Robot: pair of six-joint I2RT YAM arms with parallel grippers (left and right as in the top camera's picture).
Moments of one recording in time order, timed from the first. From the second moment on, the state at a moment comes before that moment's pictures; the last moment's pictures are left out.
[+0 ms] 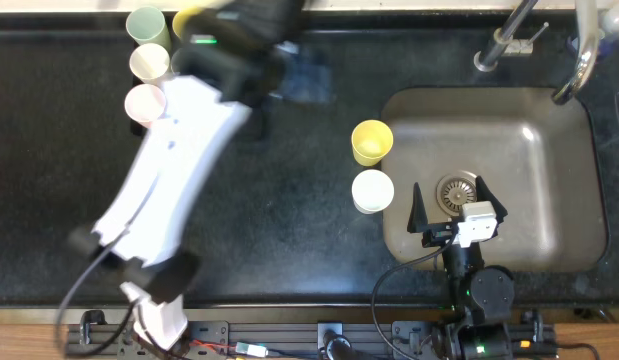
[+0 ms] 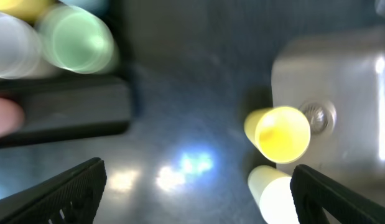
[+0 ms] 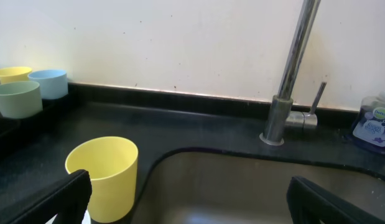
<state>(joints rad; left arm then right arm) -0.60 2.00 2.34 -1.47 -0.11 -0.49 0.14 0.01 0.02 -0.02 0.02 -0.04</state>
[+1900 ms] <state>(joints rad) -0.40 1.95 2.28 -1.37 -0.10 -0.60 0.14 0.01 0.02 -0.02 0.02 -0.04</state>
